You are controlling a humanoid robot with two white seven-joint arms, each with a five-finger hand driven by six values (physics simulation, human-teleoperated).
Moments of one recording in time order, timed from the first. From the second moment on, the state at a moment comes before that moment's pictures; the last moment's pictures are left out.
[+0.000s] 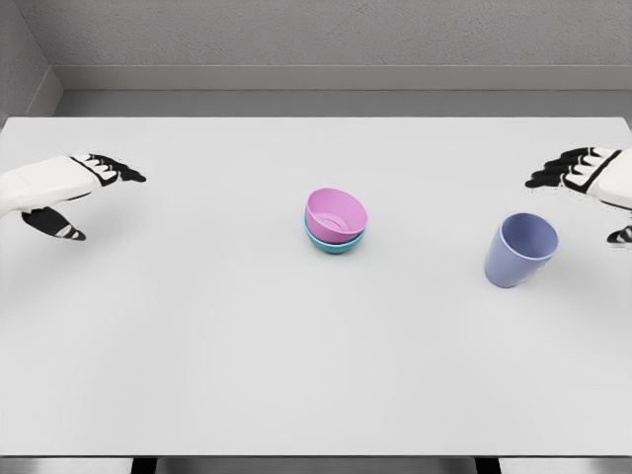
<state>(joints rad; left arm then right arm) -0.59 0.94 -0.60 -1.28 -0.33 -0.61 -0.39 -0.27 -1.10 0.12 -1.66 0.19 -0.61 0.61</state>
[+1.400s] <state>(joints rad) -0.56 0.94 -0.57 -1.29 -0.34 -0.61 -0.39 -0.37 -1.03 0.38 -1.56 0.20 -0.61 0.61</state>
